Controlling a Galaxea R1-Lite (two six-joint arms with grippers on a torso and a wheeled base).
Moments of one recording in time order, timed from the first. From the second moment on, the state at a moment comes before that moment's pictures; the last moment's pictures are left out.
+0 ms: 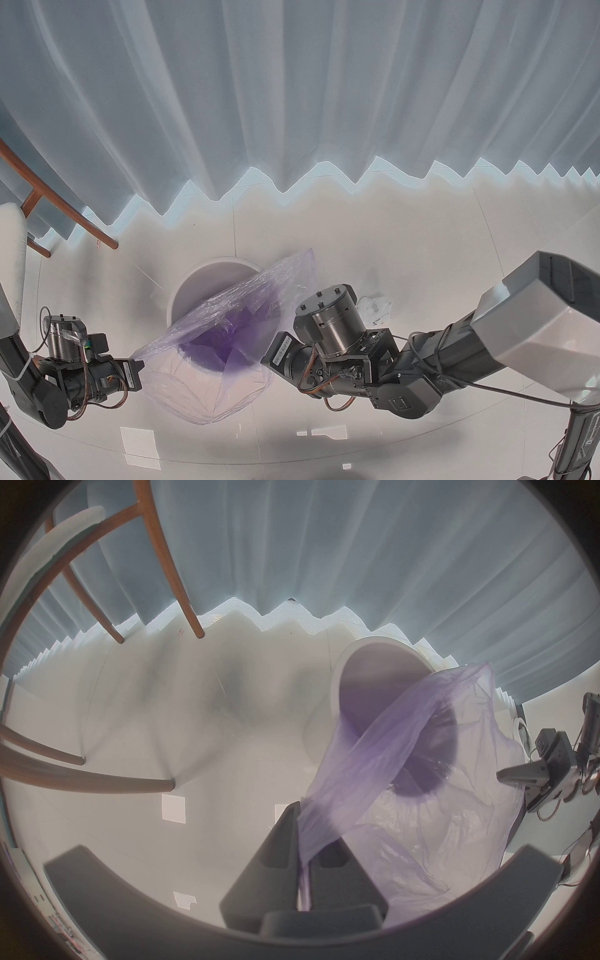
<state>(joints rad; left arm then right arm) 0.03 1.86 -0.16 -1.04 -0.19 -0.17 0.90 2.20 -1.16 -0.41 0.04 1.19</state>
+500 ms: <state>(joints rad) 0.04 2.17 -0.13 -1.50 -0.14 -0.17 0.89 2.33 -1.22 -0.42 -0.03 1.10</state>
